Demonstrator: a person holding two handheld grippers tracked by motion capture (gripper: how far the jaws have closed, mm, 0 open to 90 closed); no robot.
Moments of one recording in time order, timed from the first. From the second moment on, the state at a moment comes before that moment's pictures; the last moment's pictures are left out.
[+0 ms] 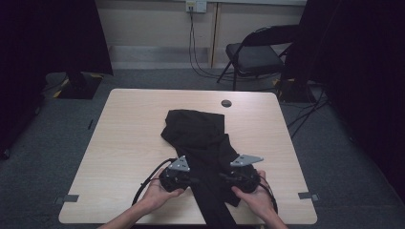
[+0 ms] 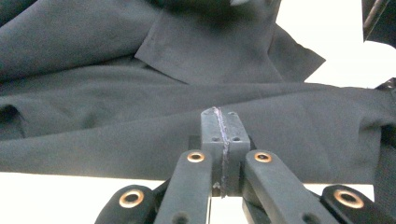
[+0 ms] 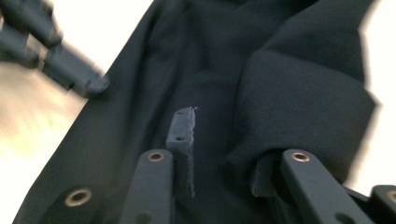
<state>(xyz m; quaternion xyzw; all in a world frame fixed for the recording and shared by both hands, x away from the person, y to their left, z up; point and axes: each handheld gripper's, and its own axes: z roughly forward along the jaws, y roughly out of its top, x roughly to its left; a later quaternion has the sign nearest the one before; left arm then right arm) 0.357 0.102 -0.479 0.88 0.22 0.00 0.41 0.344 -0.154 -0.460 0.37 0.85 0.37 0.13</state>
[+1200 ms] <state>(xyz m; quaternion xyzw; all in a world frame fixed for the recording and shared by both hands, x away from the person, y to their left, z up) 0.364 0.118 -0.473 0.85 0.26 0.03 0.45 0.353 -0.138 -0.485 0.35 0.87 0.34 0.11</state>
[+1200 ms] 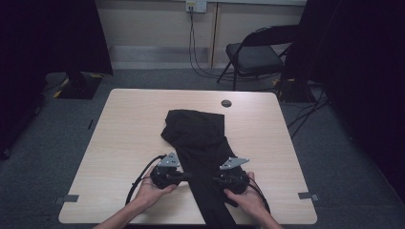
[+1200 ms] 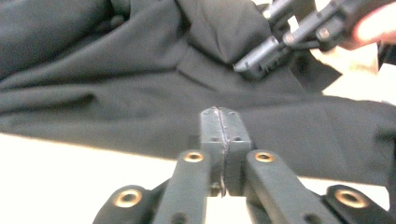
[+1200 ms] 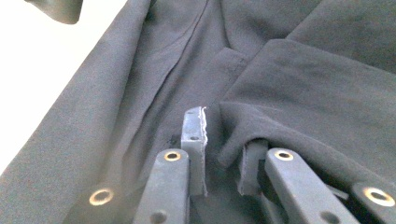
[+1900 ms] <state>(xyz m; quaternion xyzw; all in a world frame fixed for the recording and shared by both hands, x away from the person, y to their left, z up) 0.351 0.057 -0.496 0.90 0.16 0.06 0.41 0.353 -0.138 -0.486 0.35 0.87 0.34 0.11</state>
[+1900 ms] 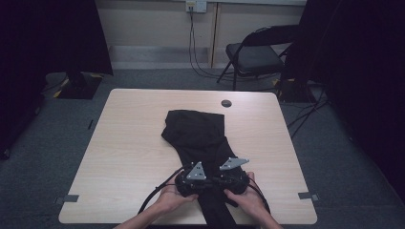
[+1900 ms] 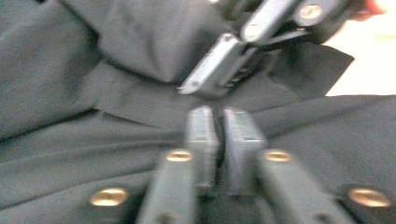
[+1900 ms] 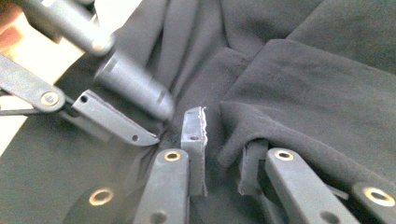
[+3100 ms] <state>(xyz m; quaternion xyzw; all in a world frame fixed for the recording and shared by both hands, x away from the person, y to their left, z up) 0.313 0.203 -0.459 0.86 0.25 -0.02 0.45 0.355 -0.136 -0.483 0.35 0.87 0.32 0.12</state>
